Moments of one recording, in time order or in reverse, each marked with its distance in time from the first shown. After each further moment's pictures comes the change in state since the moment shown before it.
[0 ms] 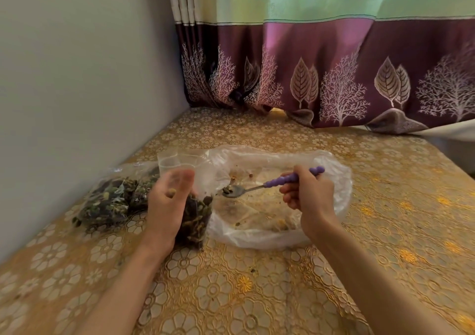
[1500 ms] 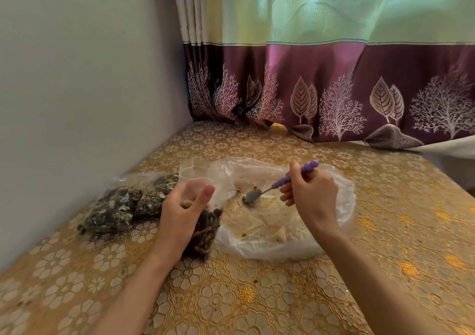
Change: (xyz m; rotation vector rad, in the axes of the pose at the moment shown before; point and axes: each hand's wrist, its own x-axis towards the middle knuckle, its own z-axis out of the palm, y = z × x) left_hand -0.004 0.010 0.007 0.016 -0.084 0.006; right_hand 0.010 -0.002 0.002 -0.357 0.051 -0.423
